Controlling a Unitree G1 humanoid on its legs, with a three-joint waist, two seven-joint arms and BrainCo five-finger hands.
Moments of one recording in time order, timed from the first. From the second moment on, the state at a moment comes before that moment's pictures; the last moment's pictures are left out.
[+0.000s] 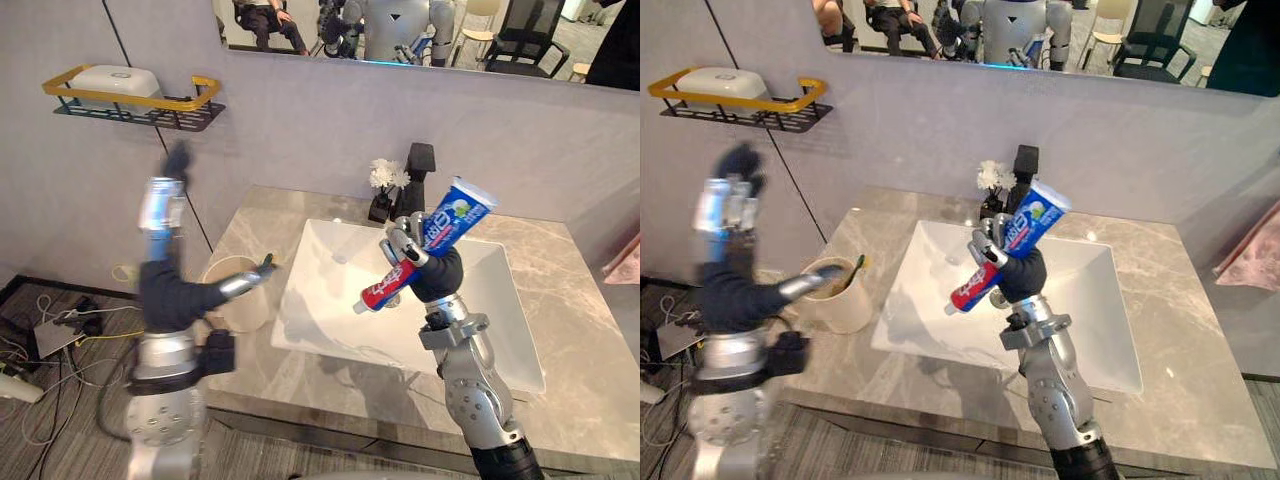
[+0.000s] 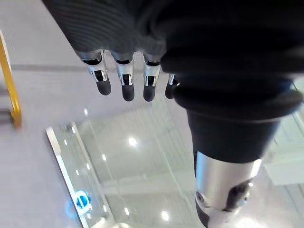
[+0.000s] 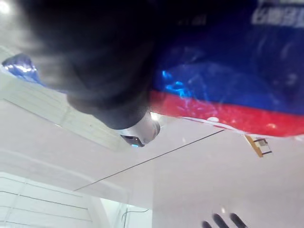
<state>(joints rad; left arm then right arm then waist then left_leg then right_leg) 0.28 0.08 0.42 -0.68 0.02 -0.28 0.16 0.00 -0.11 0.15 -0.34 0.80 -0.13 0.26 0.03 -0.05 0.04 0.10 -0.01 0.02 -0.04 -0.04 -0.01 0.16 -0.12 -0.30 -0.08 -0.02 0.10</state>
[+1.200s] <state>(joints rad) 0.29 -0.03 0.46 0.79 -0.11 -0.12 0.04 0.05 -0.08 0.06 -0.29 0.80 -0.13 0.26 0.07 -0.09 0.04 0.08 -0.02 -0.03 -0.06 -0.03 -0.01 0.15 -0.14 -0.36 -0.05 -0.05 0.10</state>
